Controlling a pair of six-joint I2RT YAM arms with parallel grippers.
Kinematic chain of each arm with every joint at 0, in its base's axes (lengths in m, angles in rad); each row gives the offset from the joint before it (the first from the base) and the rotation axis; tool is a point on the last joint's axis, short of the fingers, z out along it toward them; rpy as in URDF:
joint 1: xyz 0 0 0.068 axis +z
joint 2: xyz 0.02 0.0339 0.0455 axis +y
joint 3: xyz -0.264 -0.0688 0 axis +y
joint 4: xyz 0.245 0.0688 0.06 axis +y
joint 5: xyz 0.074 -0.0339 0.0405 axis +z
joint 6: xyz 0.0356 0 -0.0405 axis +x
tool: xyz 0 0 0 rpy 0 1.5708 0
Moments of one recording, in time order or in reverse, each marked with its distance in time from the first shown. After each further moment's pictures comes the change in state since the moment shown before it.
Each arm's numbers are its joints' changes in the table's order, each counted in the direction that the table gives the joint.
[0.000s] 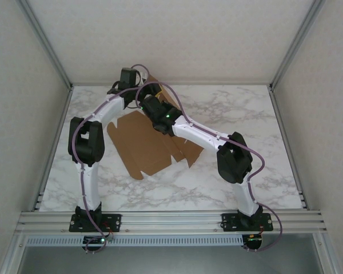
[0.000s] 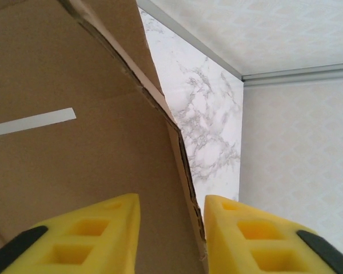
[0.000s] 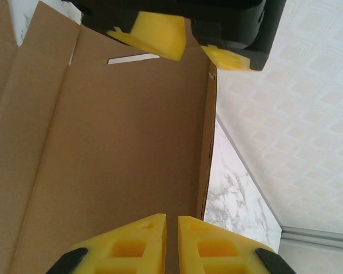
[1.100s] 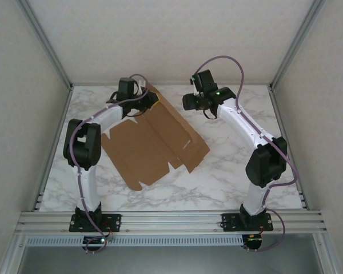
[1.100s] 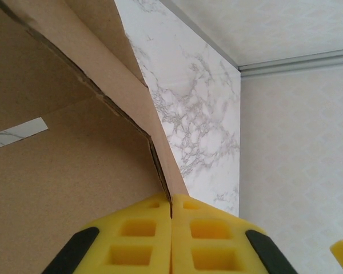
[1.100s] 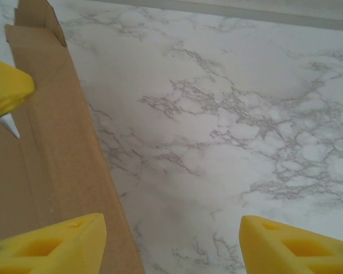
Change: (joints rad) left arm 0.007 -0.083 0.258 -0.221 -0.038 -0.006; right arm -0.383 -0.266 0.092 0.209 0.644 0.639
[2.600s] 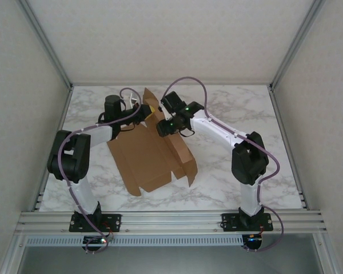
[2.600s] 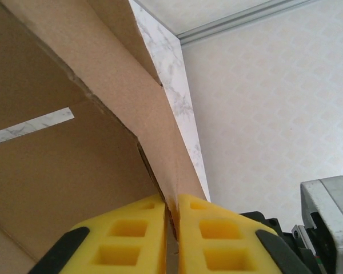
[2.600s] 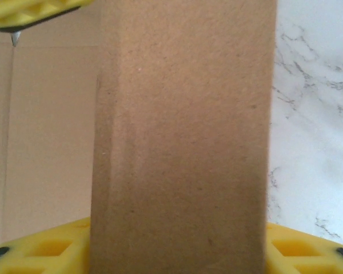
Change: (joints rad) left arm 0.059 -0.233 0.498 -0.484 -0.225 -0.032; right arm 0.246 0.127 0.047 0.020 0.150 -0.009
